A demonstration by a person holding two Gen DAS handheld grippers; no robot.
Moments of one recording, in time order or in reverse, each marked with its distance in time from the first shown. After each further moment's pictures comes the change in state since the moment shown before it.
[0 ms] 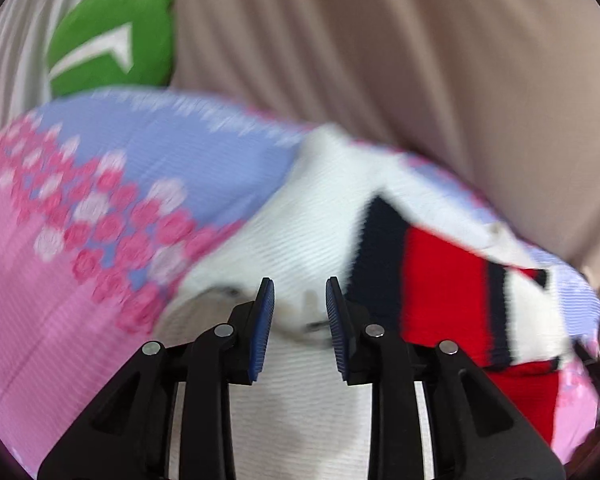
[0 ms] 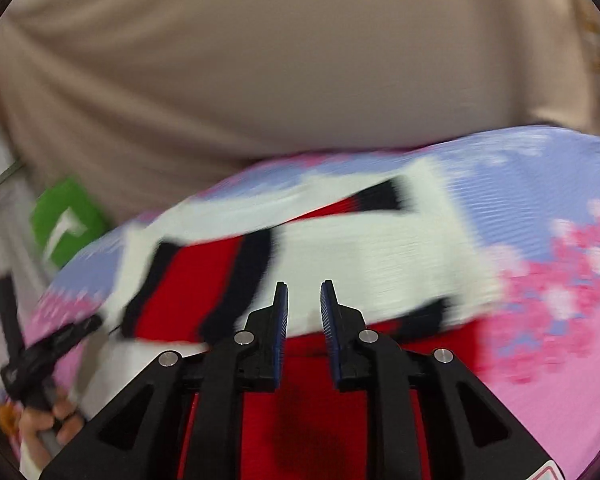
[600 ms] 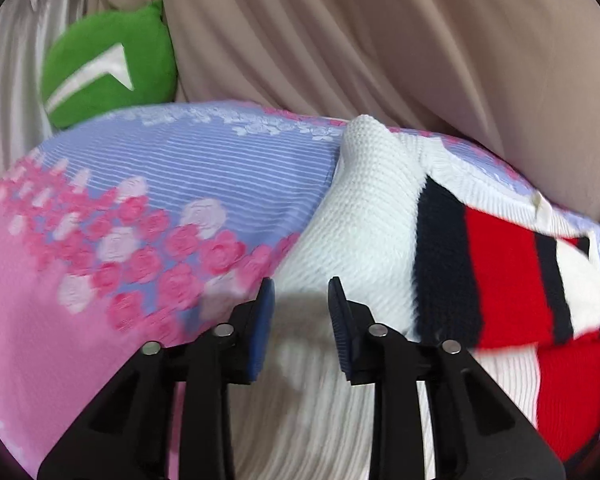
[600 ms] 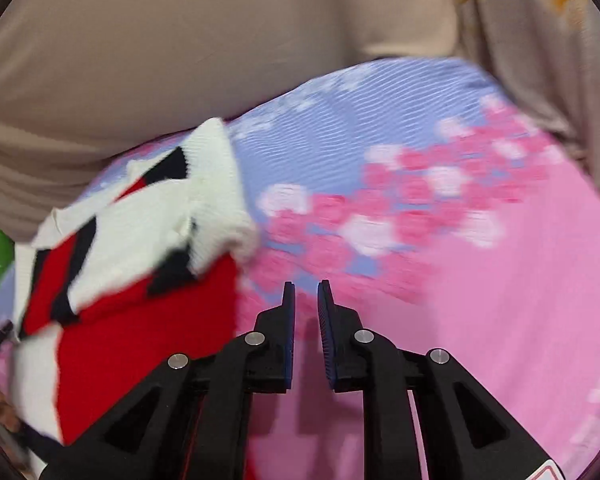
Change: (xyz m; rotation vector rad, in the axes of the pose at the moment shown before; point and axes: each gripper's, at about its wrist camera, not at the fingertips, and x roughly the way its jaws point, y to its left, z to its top) left arm 0.014 0.034 -0.001 0.141 0.044 0.140; right arm -0.114 -0.152 -0.070 0.234 -0.007 -0.445
